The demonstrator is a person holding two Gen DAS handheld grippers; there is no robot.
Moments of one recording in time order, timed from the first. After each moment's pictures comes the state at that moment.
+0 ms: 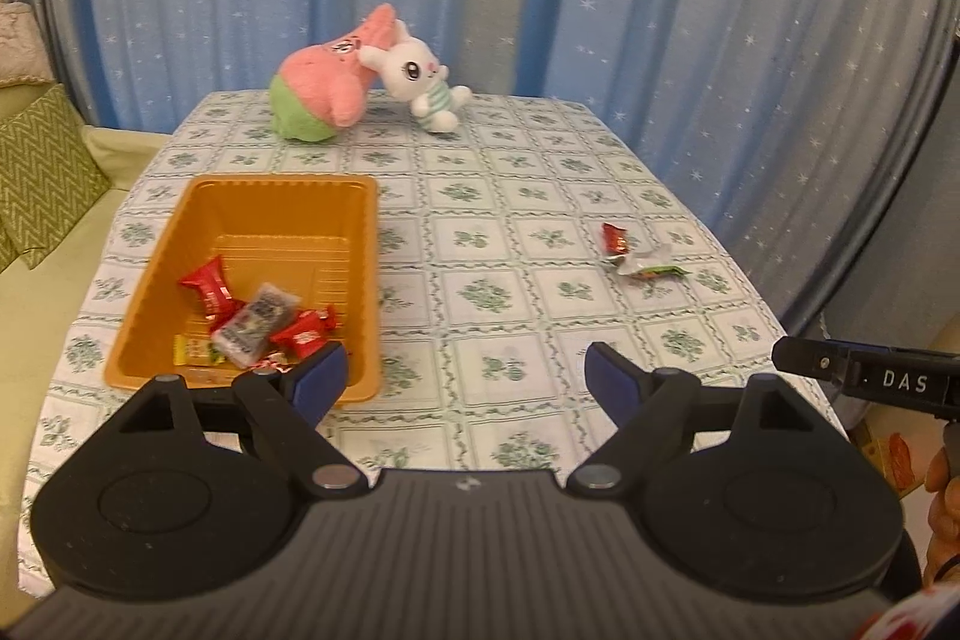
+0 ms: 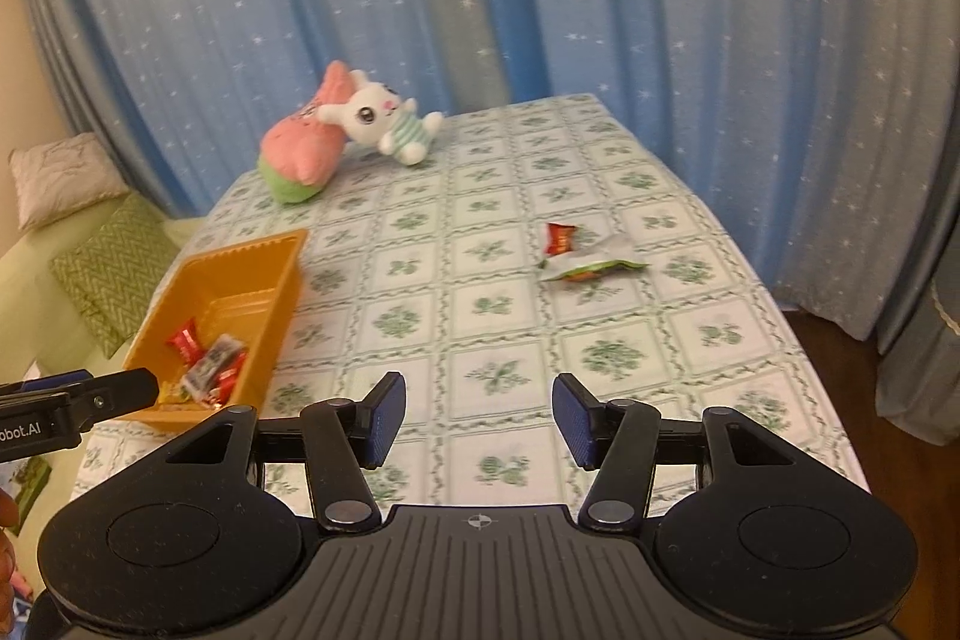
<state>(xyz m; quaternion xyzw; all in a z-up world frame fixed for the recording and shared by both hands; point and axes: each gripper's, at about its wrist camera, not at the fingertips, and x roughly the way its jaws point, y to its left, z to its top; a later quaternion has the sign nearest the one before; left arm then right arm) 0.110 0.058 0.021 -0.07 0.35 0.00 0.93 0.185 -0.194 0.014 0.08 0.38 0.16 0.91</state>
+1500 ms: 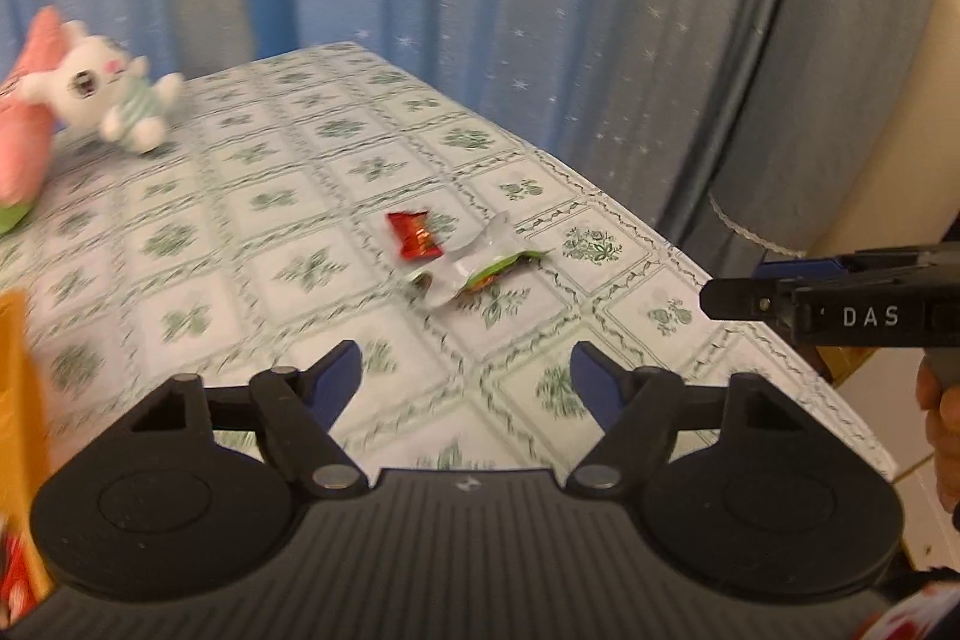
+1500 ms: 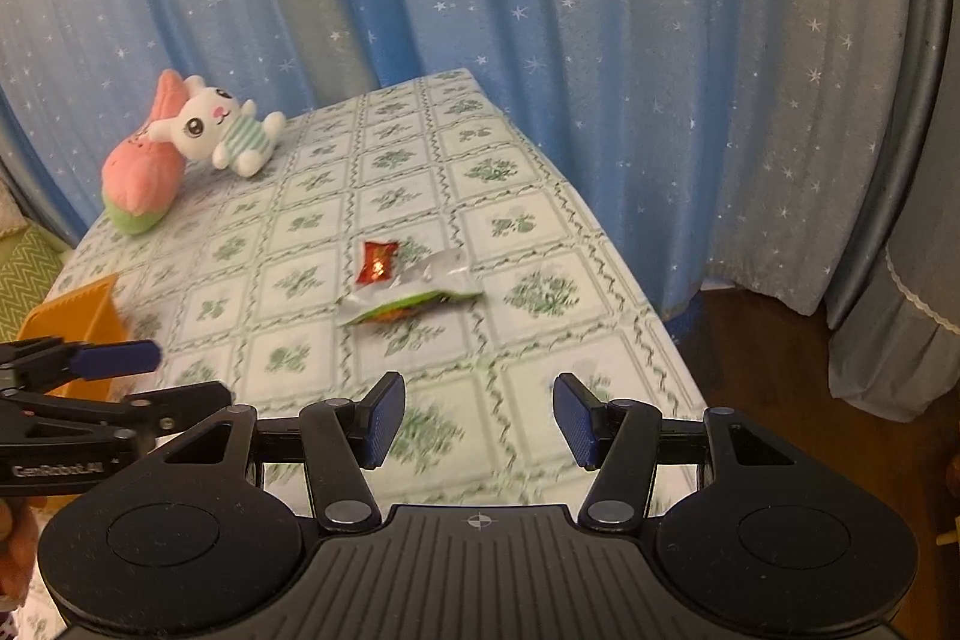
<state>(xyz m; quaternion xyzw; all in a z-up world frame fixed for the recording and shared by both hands) 0.306 -0.065 -0.078 0.04 0.38 -0.21 0.90 0.313 -0.283 -0.062 0.09 0.40 0.09 0.91</state>
